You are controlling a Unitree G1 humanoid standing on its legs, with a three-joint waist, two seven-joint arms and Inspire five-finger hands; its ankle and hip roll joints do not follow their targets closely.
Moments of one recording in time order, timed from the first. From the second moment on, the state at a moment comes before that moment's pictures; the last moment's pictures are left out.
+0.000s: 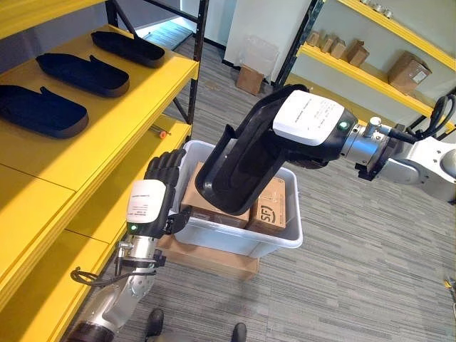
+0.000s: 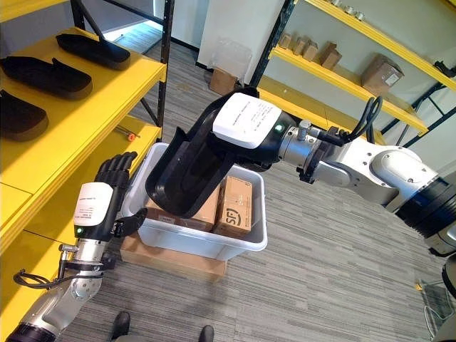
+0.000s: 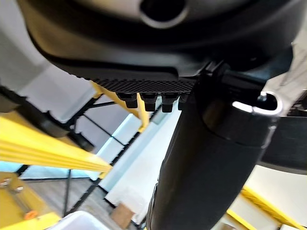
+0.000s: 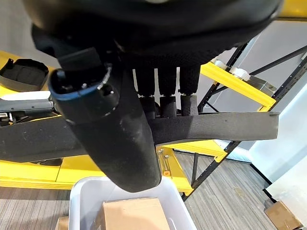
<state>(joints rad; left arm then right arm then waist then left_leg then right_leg) 0.00 0.65 -0.23 0.05 0.68 -0.23 0.62 -1.17 -1.22 1.01 0.05 -0.43 -0.40 -0.15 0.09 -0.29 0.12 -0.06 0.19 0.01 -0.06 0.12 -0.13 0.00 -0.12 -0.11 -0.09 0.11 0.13</state>
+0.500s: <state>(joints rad) -0.14 0.78 -0.39 0.02 0.77 -0.24 0.62 -1.18 -1.21 1.01 0.13 -0.47 -0.40 -0.16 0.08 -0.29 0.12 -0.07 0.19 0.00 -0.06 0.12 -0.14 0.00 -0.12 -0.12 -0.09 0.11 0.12</state>
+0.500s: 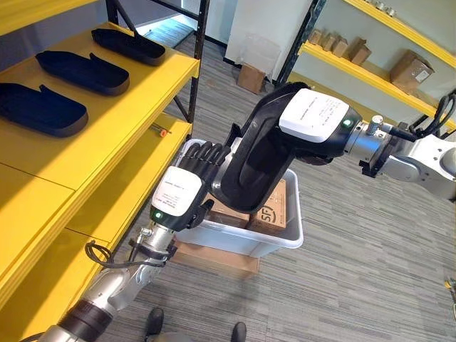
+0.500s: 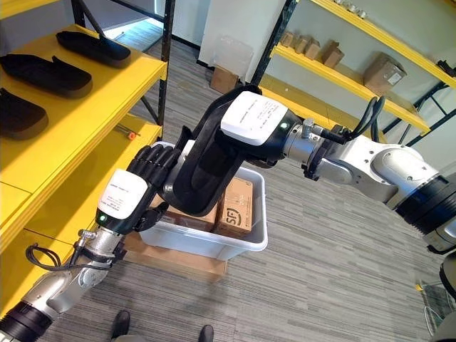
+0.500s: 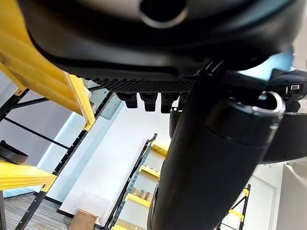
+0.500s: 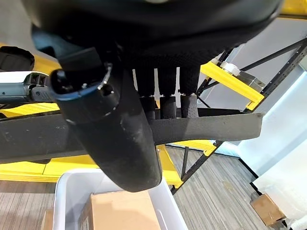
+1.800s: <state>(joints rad) -0.05 0.76 -0.25 -0.06 0.81 -0.25 0.63 -1.05 -1.17 0.95 0.20 -0.47 -0.40 -0.18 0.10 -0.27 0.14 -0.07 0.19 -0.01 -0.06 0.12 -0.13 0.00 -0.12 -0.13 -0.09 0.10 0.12</state>
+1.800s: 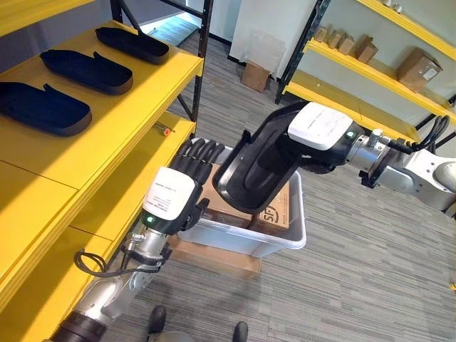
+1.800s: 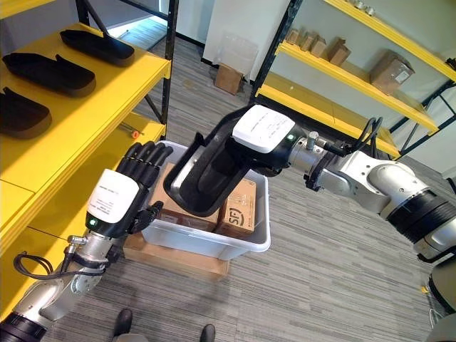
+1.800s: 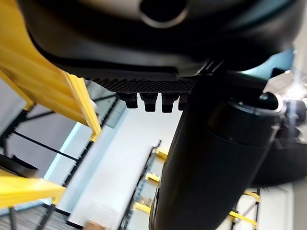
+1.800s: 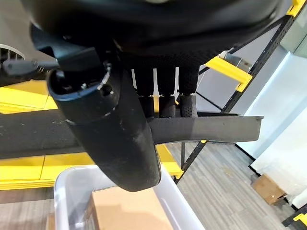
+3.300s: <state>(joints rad) -0.07 0.75 -0.24 -0.15 0.80 -0.25 0.69 -1.11 -1.18 0.92 0.33 -0.47 -0.39 -0.22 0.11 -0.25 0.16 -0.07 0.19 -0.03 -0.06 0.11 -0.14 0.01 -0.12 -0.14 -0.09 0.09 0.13</state>
